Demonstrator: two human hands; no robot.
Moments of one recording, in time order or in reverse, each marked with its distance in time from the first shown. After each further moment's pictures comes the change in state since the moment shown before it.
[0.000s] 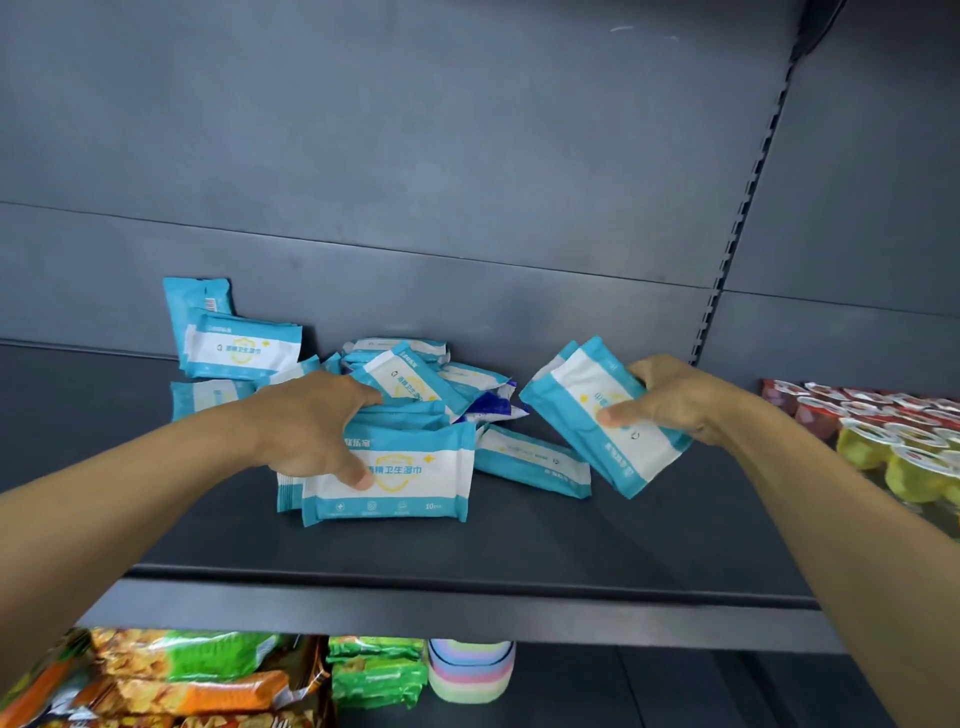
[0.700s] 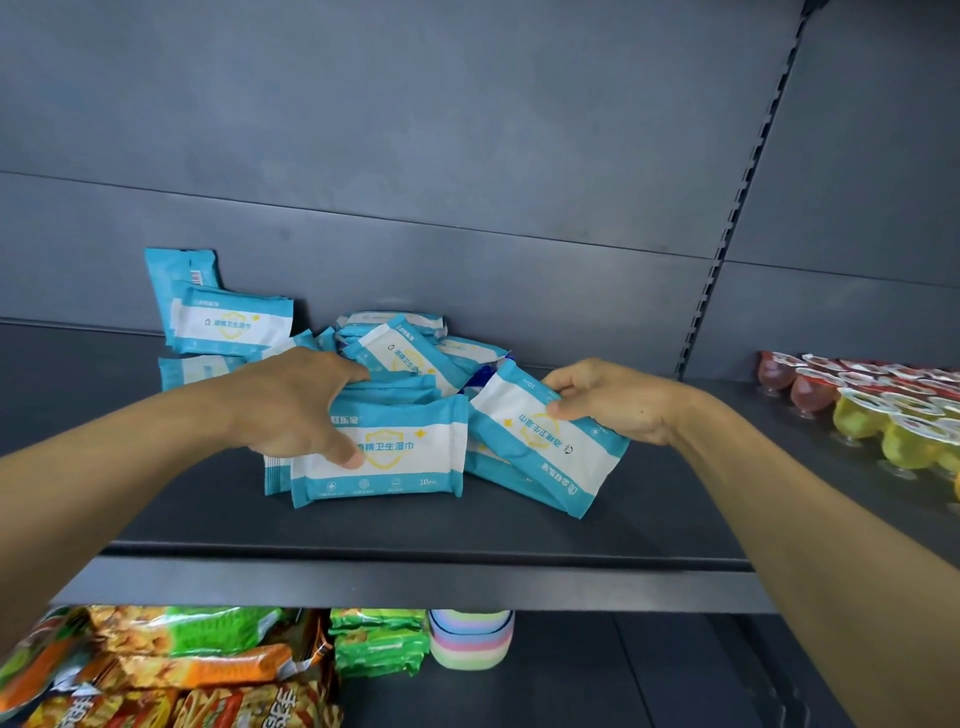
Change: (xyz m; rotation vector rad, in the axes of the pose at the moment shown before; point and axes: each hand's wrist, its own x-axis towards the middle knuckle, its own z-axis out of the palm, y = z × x) left_hand 0.001 -0.014 0.006 -0.011 0.022 0.013; right_hand 0.002 -0.010 0.051 0.146 -0.312 -0.160
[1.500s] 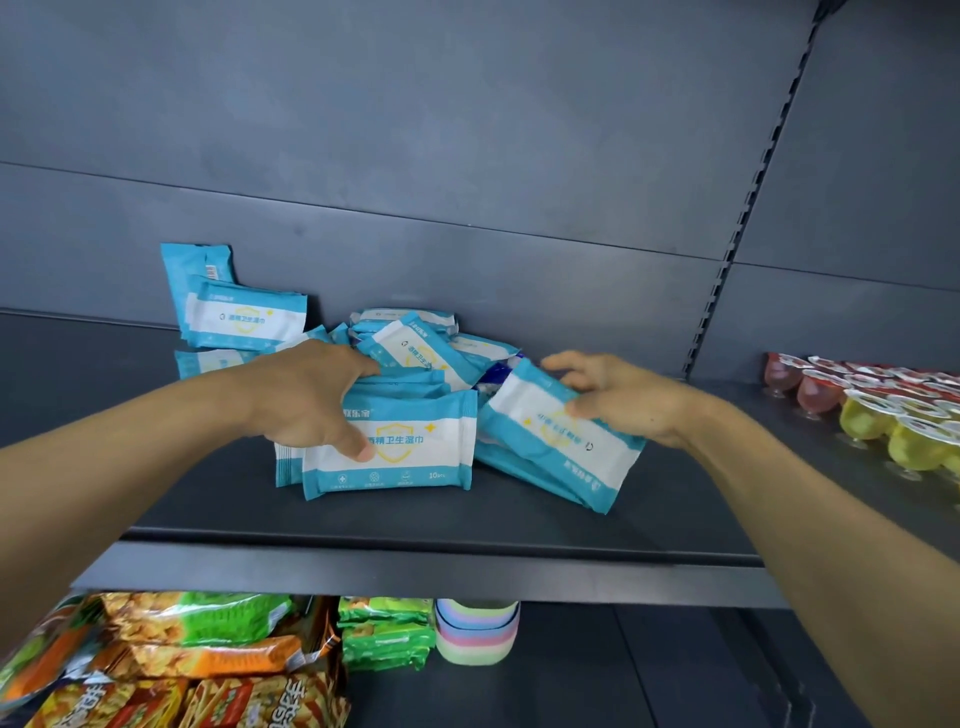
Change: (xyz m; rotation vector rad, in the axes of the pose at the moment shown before) left_hand -0.003 -0.007 -0.002 -0.006 -0.018 -0.006; right_hand -0.009 -0.010 0.010 -0.103 0.098 -0.049
